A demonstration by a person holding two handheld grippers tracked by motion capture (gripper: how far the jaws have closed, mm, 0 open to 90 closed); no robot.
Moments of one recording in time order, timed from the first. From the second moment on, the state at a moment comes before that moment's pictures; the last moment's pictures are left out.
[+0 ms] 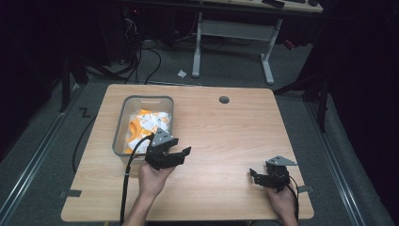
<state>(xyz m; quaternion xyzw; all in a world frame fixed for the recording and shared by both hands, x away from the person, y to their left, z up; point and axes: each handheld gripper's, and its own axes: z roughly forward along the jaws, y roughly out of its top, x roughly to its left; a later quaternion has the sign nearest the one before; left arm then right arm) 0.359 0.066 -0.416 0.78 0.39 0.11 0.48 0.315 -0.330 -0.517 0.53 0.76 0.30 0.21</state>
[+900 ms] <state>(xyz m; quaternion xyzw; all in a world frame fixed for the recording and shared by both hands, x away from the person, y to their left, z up) 0.351 0.033 -0.450 0.80 0.37 0.07 0.46 0.315 -0.330 -0.517 0.53 0.76 0.30 0.21</state>
